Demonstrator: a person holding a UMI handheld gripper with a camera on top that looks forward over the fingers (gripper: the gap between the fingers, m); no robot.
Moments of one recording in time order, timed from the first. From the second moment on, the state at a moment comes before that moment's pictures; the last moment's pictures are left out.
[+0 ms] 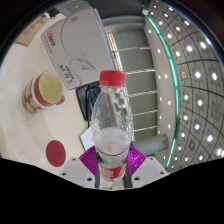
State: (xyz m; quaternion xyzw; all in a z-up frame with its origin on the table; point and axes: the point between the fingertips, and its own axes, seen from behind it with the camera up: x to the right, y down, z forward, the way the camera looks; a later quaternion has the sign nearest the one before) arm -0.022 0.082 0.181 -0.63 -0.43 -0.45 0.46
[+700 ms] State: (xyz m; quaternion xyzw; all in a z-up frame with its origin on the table) arm -0.061 0.138 0.176 -0.52 -0.54 -0.48 0.46
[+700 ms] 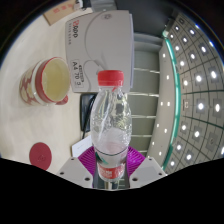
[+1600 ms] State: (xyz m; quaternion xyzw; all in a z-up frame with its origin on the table) arm -0.034 0.092 0.059 -0.83 -0.09 0.06 0.55
